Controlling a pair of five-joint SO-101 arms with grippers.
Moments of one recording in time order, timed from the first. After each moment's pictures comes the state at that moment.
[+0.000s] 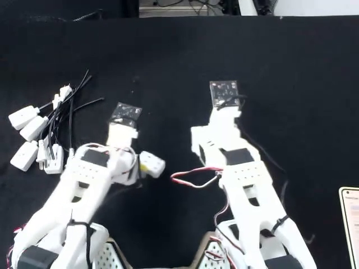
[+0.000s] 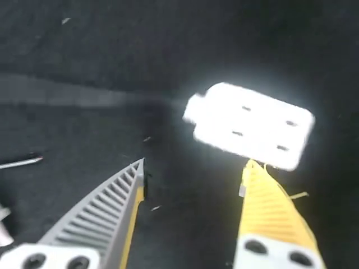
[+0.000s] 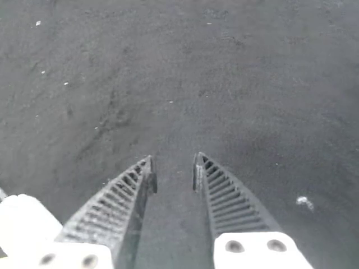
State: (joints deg) left arm 11.7 -34.9 62.4 47.6 -1.3; right arm -10.4 -36.4 63.4 32.3 -5.6
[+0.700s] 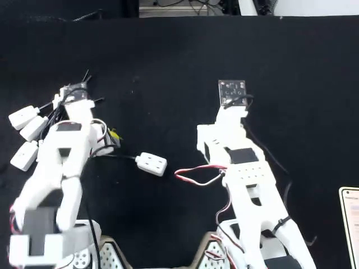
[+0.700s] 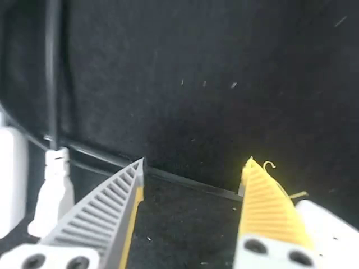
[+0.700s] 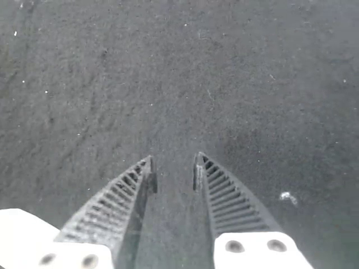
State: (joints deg) left arm -7.8 -11.5 44.5 48.8 8.1; right arm -8.2 -36.4 63.4 32.3 -5.6
